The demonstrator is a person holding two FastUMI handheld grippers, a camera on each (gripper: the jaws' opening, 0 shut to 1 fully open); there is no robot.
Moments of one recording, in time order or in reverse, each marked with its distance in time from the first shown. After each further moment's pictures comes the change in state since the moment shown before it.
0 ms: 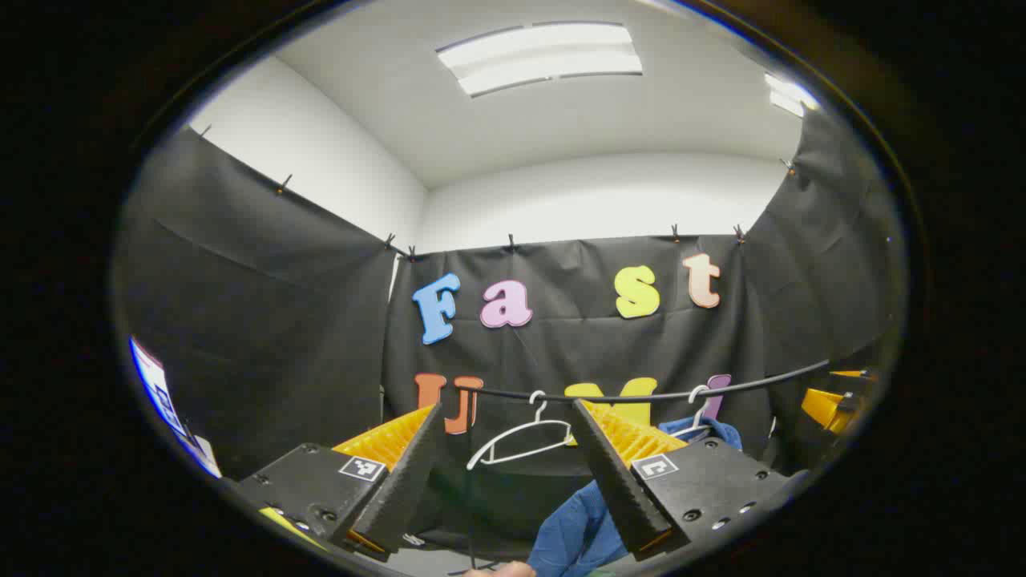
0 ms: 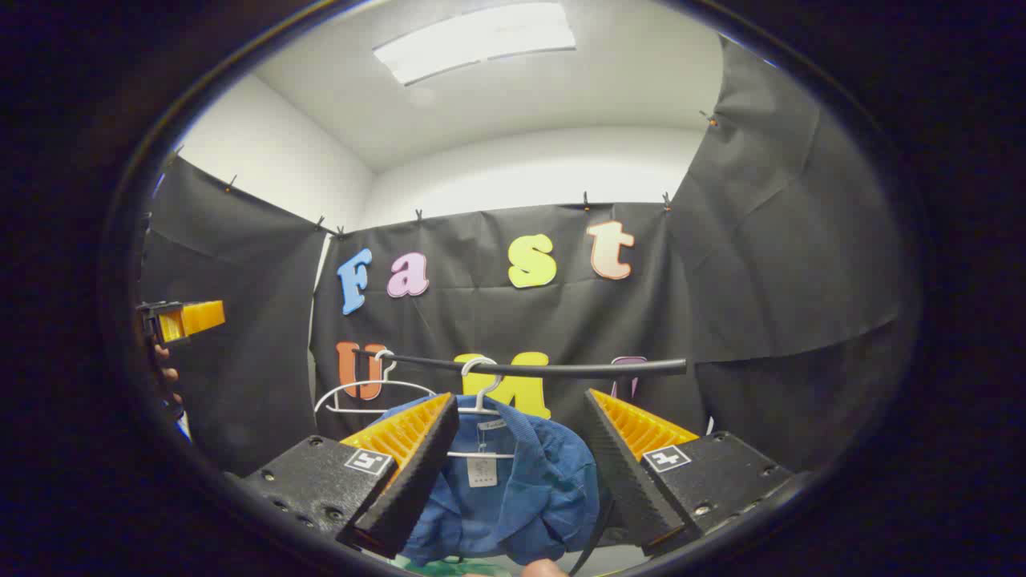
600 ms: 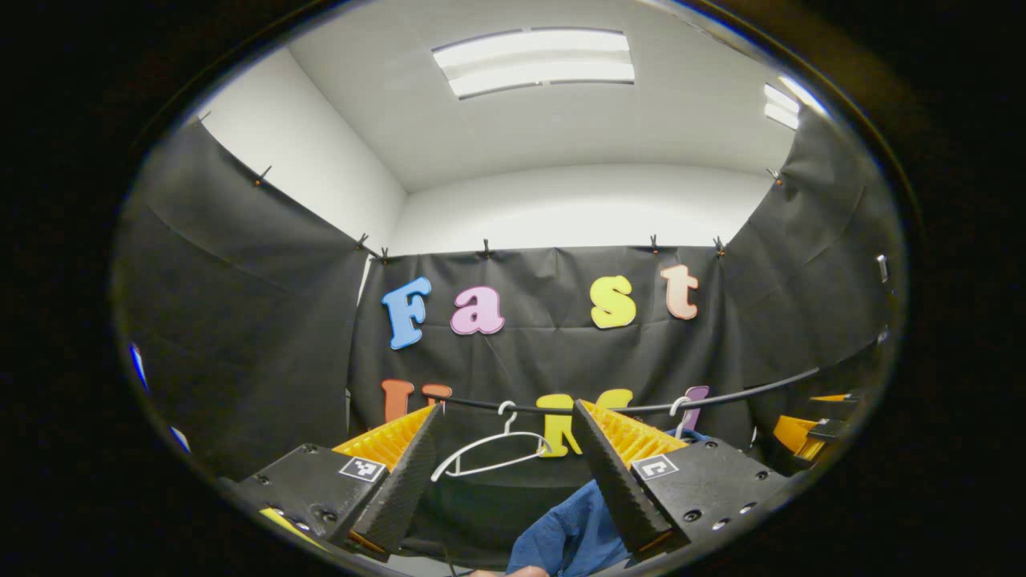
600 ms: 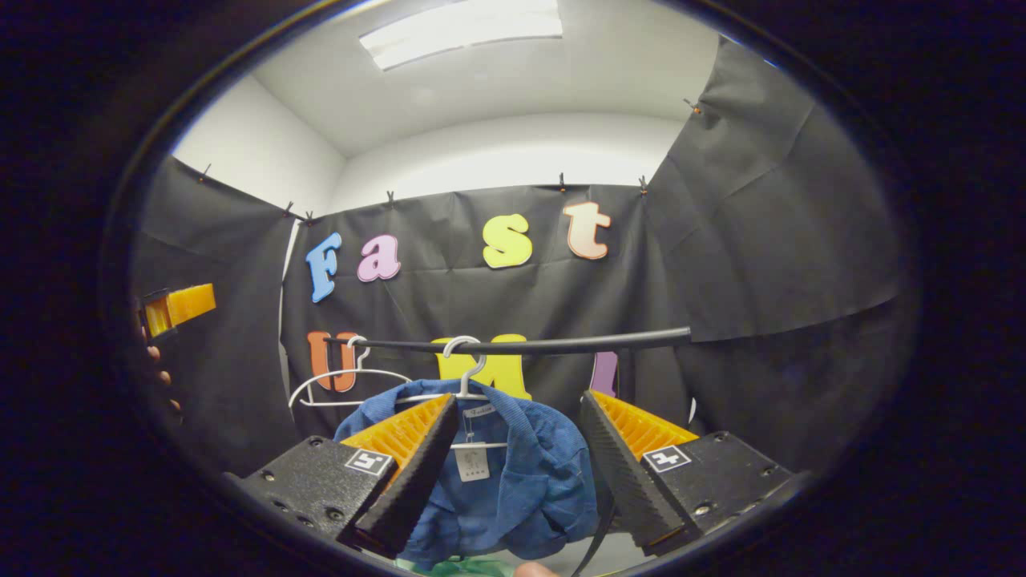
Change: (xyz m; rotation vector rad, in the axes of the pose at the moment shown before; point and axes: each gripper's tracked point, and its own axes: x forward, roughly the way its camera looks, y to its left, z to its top) left arm 0.031 -0.033 -0.023 -0.064 0.007 -0.118; right arm 0.028 0.003 -0.029 -0.011 0.063 -0.122
